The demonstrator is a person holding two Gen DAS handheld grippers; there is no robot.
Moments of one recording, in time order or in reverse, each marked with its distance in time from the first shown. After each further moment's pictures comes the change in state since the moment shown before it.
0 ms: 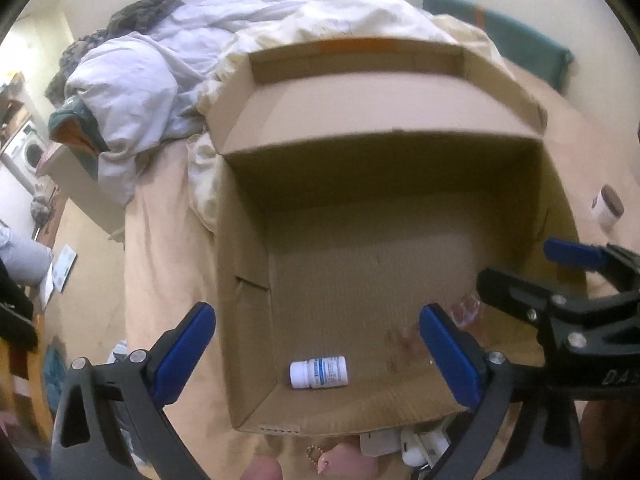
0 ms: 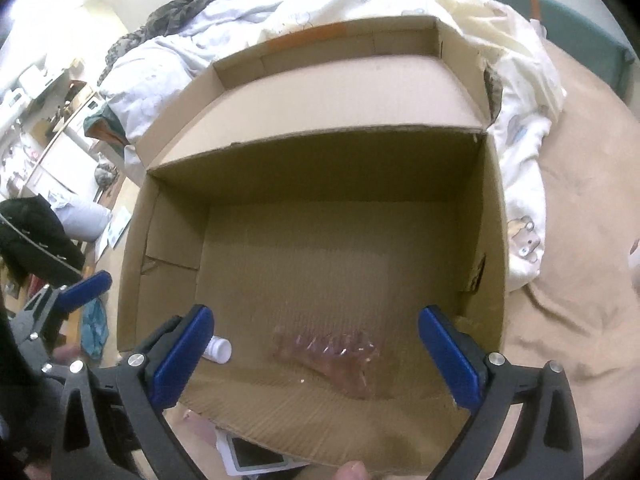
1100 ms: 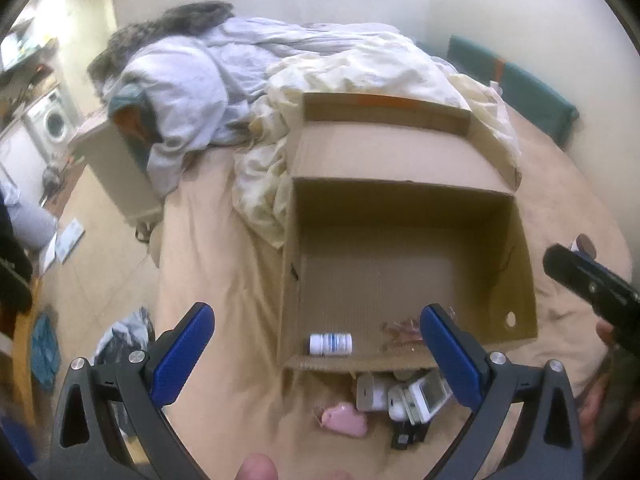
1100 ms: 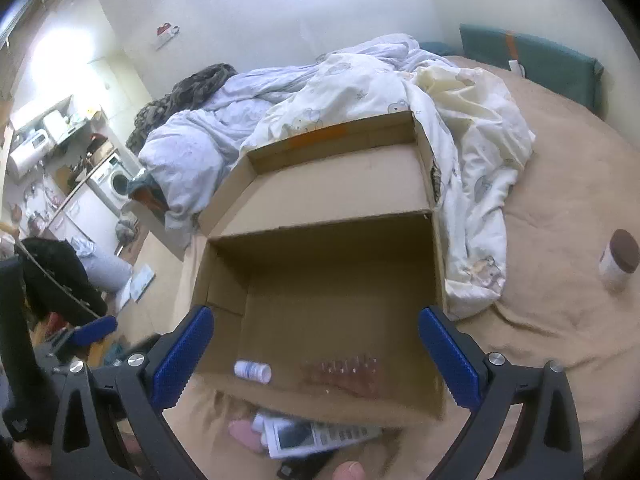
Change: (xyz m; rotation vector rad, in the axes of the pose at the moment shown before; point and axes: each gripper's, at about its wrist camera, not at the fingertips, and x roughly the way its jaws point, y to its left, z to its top) left arm -0.089 0.037 -0.023 -0.150 -0.076 -0.023; right arm -0.100 0.003 -0.021 0.036 -0.237 0.056
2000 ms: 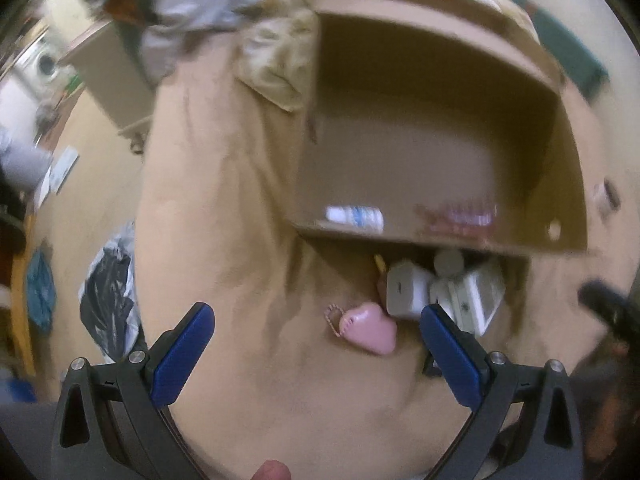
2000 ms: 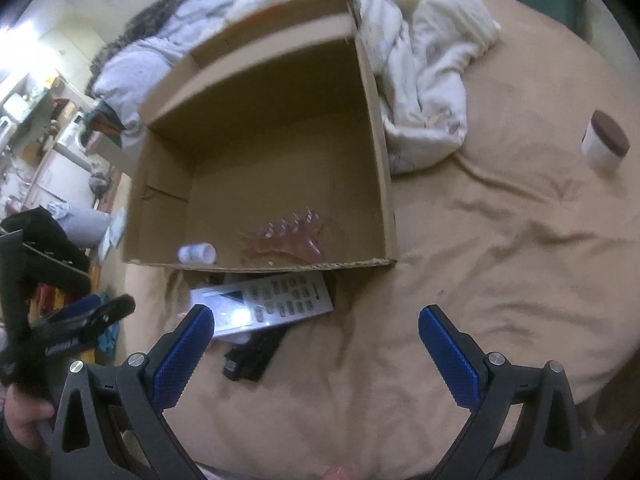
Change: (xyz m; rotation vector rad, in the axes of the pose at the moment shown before) left arm 0.065 0.004 -0.074 0.016 0.340 0.018; right arm 0.031 -0.053 -0.081 0.108 0.353 -0.072
